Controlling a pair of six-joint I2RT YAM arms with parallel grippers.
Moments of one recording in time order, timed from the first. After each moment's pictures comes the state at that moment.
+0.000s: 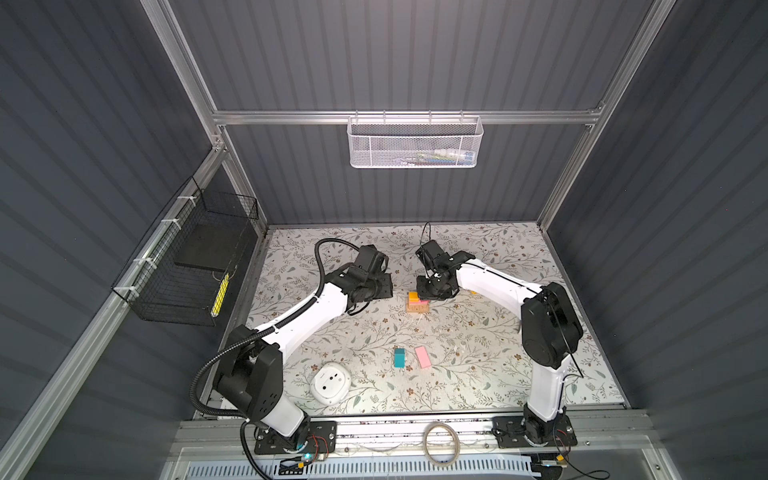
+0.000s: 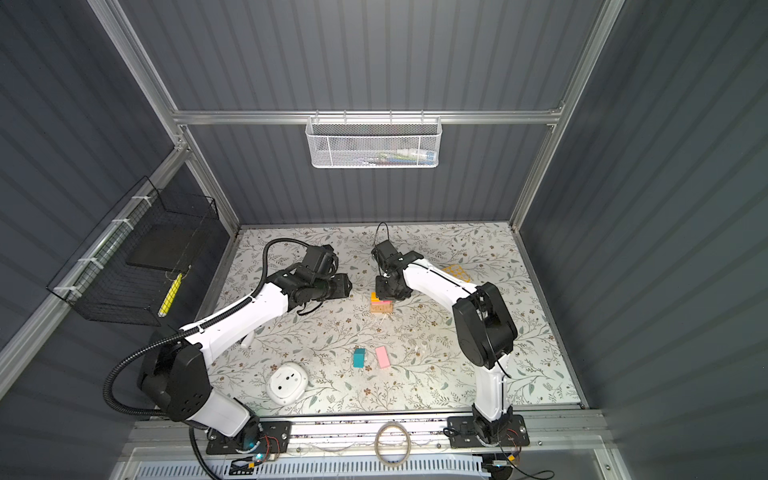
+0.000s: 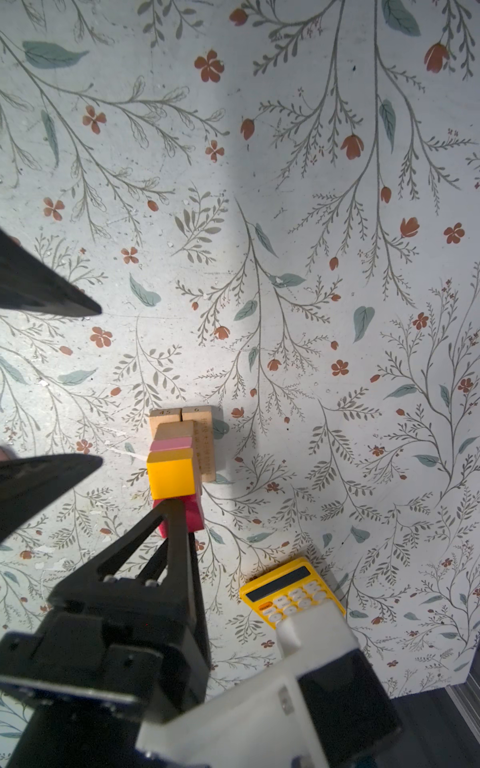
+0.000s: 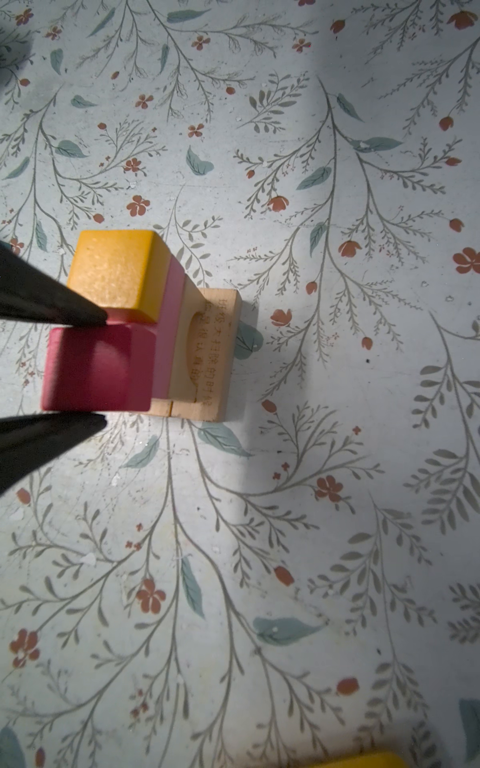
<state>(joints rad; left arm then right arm) -0.60 1.57 1.22 -0.53 -0.01 -0.54 0.61 1.94 1.52 -0.79 0.00 0.55</state>
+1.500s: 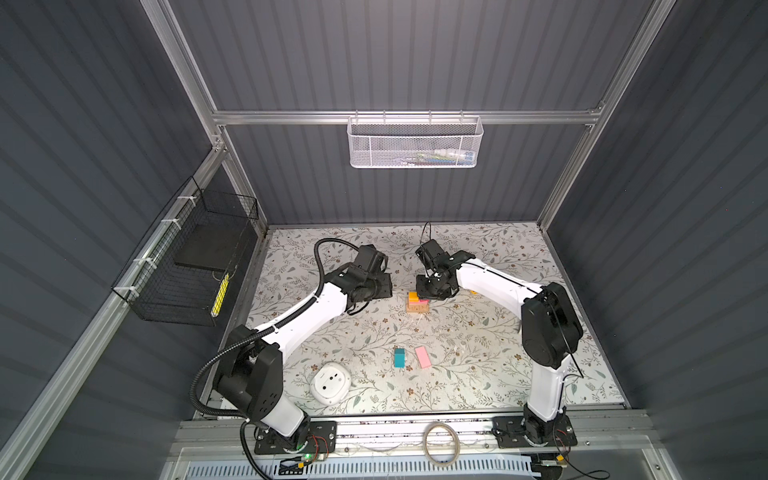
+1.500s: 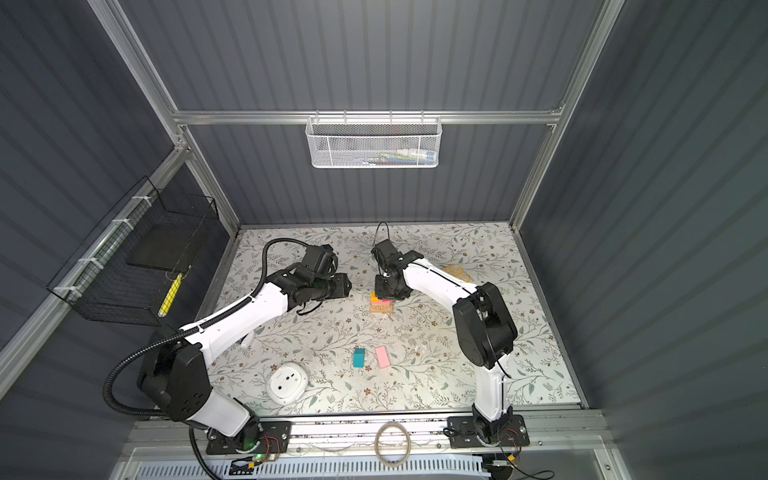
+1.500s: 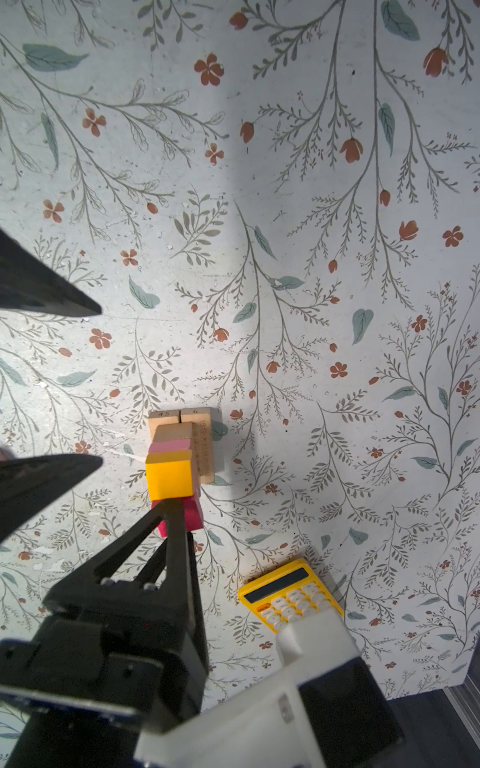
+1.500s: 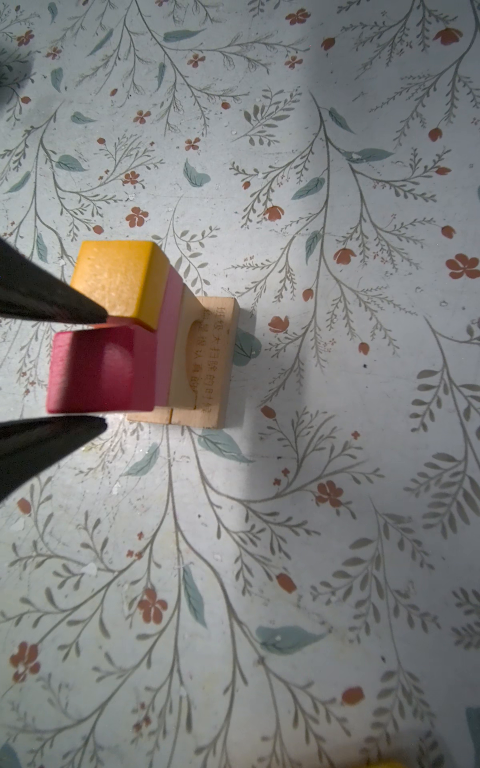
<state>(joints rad) -0.60 1.57 1.22 -0.53 -0.01 -0.54 0.61 1.94 1.53 -0.79 -0.01 0.57</state>
